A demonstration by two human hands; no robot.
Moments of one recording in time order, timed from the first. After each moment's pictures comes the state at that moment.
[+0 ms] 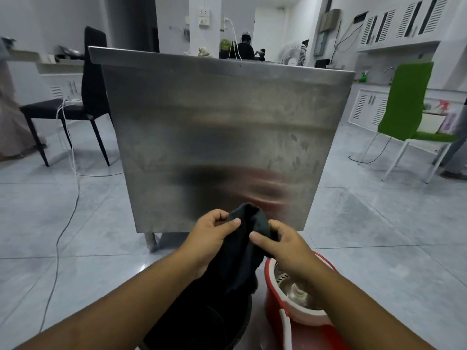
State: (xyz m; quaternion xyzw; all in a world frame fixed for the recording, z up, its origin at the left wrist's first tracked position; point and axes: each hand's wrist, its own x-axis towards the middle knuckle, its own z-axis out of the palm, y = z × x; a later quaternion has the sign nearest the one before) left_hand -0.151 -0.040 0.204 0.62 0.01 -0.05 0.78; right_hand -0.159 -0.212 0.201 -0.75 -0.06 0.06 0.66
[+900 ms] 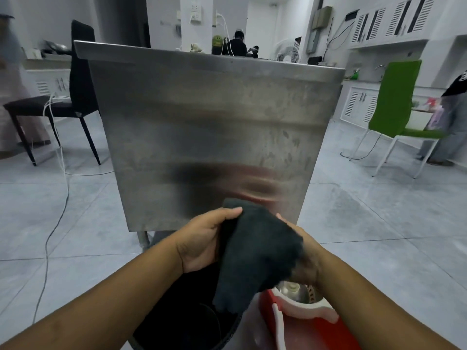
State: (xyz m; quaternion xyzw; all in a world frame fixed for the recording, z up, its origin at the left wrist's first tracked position) left_hand -0.169 -0.042 0.234 0.52 -0.07 -0.28 0.81; right_hand -0.147 -0.251 0.199 -0.57 0.09 0.30 0.76
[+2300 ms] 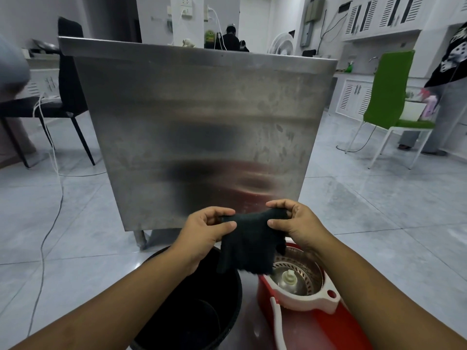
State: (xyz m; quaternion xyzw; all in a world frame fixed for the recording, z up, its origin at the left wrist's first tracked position) left_hand -0.155 -0.054 0.203 0.68 -0.02 -0.04 0.73; right_hand -0.127 -0.267 0.200 -0.75 0.02 0.03 0.66
